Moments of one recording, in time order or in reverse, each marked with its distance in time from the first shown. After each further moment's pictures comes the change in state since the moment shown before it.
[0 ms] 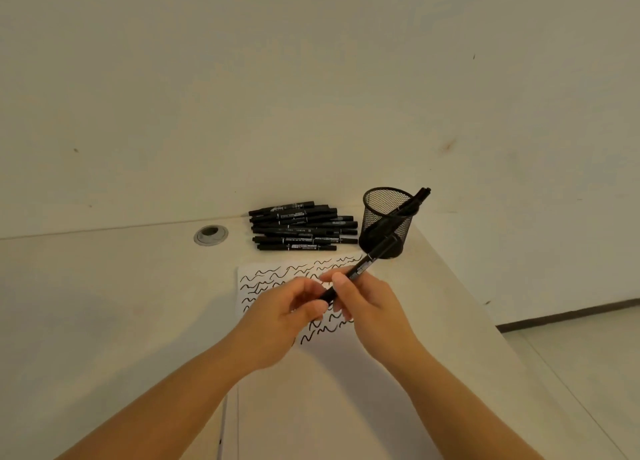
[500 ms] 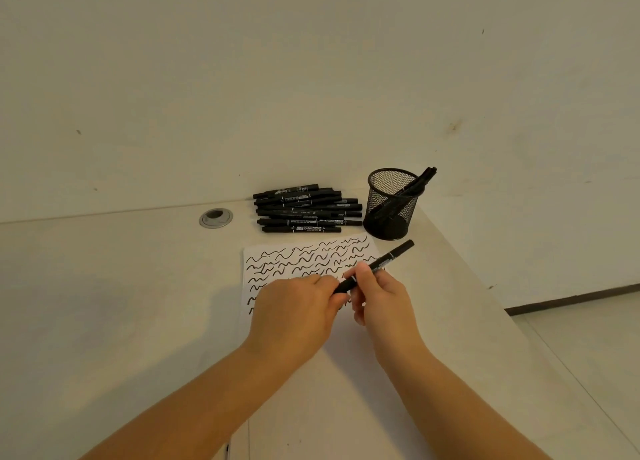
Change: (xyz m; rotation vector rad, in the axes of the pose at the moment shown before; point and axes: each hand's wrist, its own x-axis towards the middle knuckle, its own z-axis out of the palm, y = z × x) left_hand -0.015 0.016 0.026 0.994 0.249 0.212; right_hand -0.010 0.020 0.017 0.245 0.317 0.362
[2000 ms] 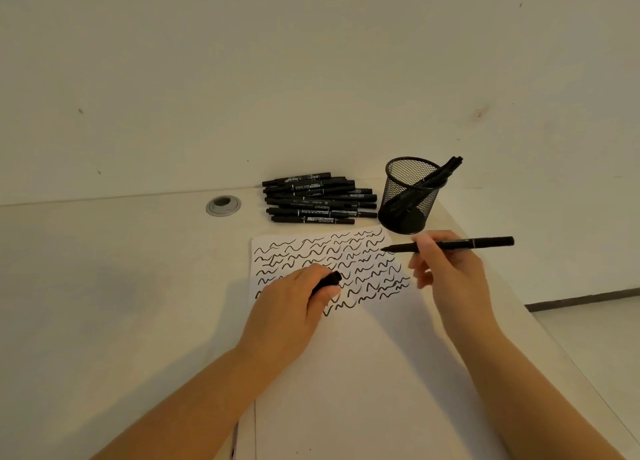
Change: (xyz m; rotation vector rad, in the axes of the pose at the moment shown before) left_hand -0.011 -0.026 0.022 -0.498 -0.008 -0.114; right_hand 0.029 -0.013 -0.051 -0.019 0.069 -0.267
